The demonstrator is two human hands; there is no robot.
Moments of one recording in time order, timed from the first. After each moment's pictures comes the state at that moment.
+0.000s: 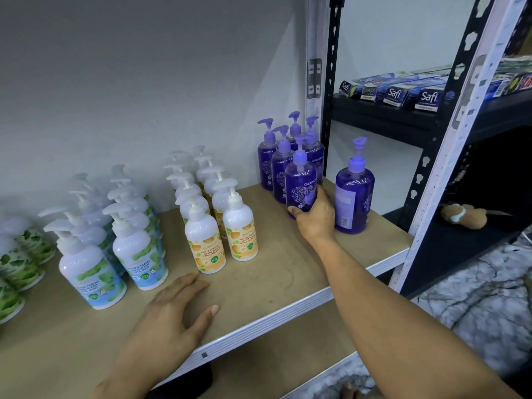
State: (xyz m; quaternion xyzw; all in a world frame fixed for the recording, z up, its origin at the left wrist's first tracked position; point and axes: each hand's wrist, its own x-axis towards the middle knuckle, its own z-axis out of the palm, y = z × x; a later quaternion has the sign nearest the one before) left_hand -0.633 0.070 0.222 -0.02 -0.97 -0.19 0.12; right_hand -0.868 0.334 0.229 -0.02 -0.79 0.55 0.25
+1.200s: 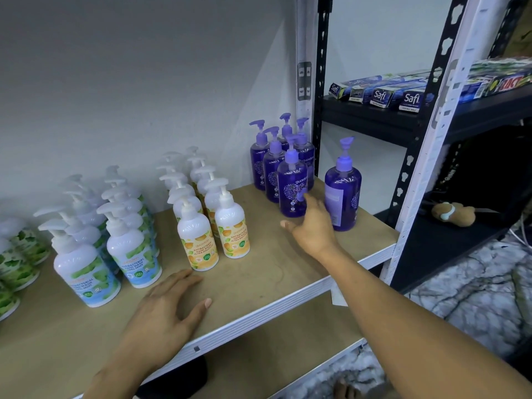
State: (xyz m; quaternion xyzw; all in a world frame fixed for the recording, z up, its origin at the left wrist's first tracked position) left_hand -0.636 0.071 0.224 -0.01 -0.97 -0.19 0.11; right_hand -0.820 0.357 0.240 0.06 -0.87 0.45 0.17
